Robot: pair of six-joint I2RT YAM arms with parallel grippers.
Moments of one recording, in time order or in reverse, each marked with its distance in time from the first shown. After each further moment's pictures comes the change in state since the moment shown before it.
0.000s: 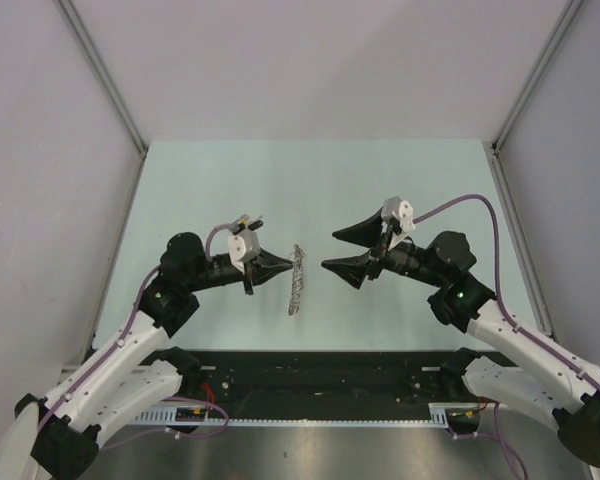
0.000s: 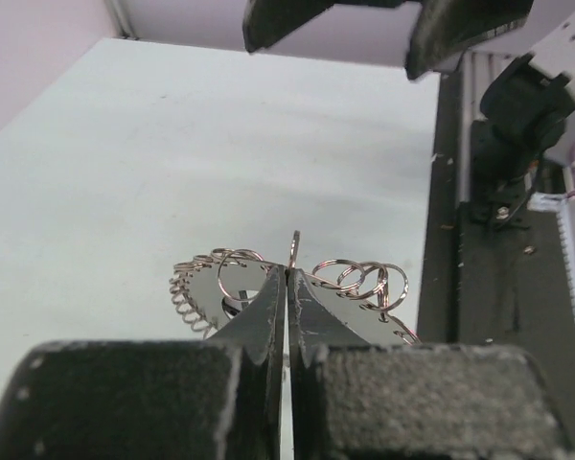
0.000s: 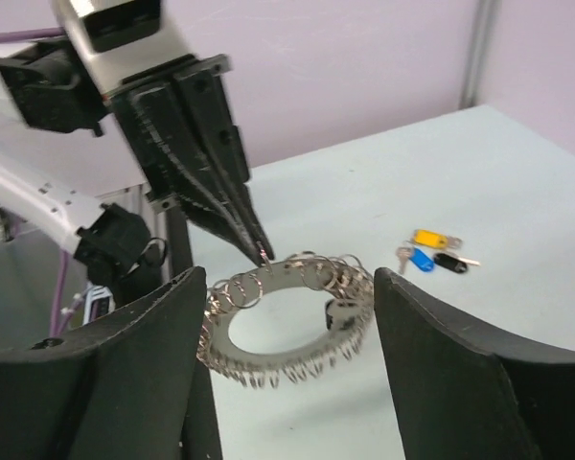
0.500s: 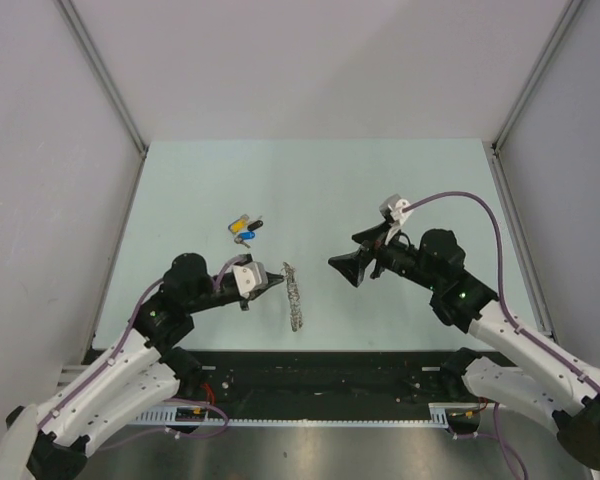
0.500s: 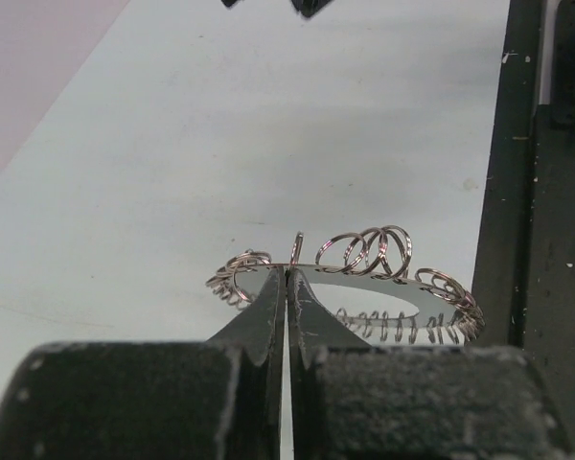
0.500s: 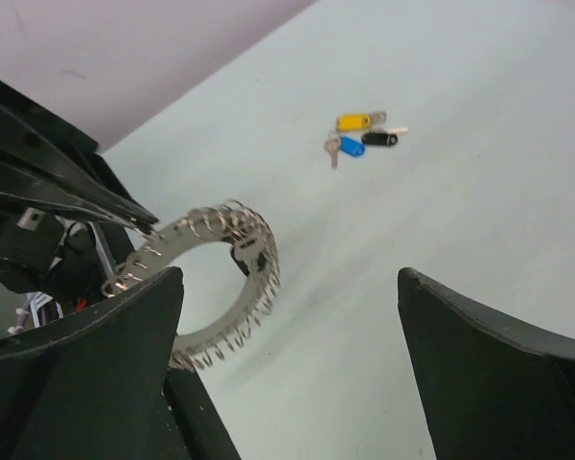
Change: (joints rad) left arm -0.109 -0.148 -0.083 -0.199 -0.227 0.291; right arm -0.022 -0.054 0.000 -0.319 0.282 0.040
